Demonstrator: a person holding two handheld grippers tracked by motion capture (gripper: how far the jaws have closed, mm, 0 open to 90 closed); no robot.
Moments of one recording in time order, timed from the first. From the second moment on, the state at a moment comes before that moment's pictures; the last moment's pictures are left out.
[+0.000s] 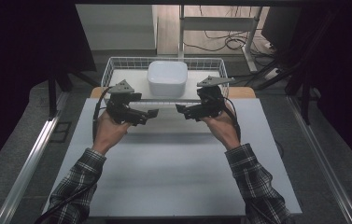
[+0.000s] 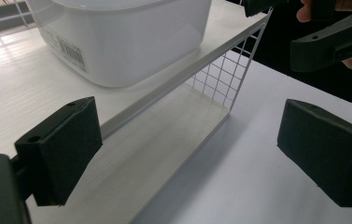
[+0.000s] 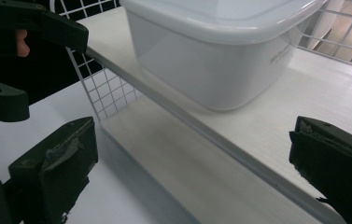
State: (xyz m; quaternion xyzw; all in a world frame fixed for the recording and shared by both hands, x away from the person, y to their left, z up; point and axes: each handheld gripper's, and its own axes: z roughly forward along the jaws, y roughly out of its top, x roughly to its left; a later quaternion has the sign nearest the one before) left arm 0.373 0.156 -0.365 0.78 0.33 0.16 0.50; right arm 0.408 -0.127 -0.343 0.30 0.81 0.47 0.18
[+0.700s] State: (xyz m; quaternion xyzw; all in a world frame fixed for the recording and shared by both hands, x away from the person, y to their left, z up) left arm 0.332 0.157 -0.393 0.78 0.33 0.16 0.50; right arm 0.376 -0.139 -0.364 0.28 0.83 0.45 0.19
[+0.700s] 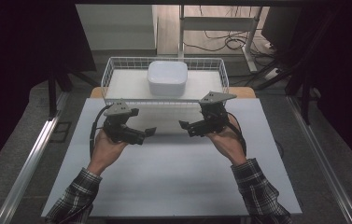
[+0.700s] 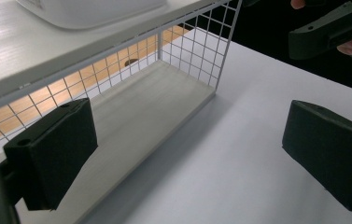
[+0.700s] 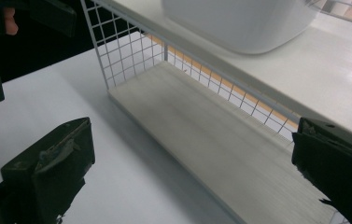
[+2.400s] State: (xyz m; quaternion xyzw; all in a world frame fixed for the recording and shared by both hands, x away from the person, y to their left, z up) left arm 0.270 0.173 -0.478 0.79 0.36 0.15 0.47; right arm 0.320 -0.164 -0.439 0.27 0.84 0.44 0.17
